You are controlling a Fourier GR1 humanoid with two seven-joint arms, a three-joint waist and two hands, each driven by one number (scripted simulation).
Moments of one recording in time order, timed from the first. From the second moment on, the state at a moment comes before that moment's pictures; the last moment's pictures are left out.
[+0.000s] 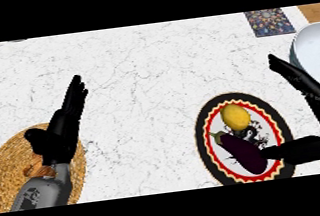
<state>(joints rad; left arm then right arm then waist) -0.17 0.25 -0.23 -1.53 0.15 0.25 0.06 -0.07 -0.60 0.22 -1.82 -0.11 -0.09 -0.13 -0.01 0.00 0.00</state>
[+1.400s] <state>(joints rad) -0.17 0.17 -0.14 -1.51 0.07 0.17 0.06 -0.13 -0.51 0.16 -1.65 0.01 0.31 0.14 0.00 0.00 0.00</state>
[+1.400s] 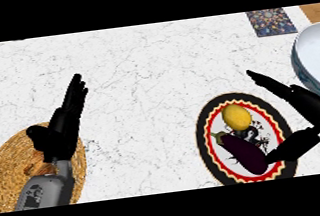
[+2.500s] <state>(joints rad) -0.14 0.10 -0.08 -1.55 -0.01 0.10 0.09 -0.13 -0.28 0.06 -1.49 0.11 0.42 0.07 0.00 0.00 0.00</state>
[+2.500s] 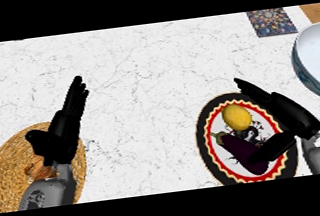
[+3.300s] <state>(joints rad) -0.14 0.07 -0.07 -1.57 -0.04 0.09 0.11 -0.22 -0.25 0.07 -1.19 0.38 0.32 -0.12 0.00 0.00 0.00</state>
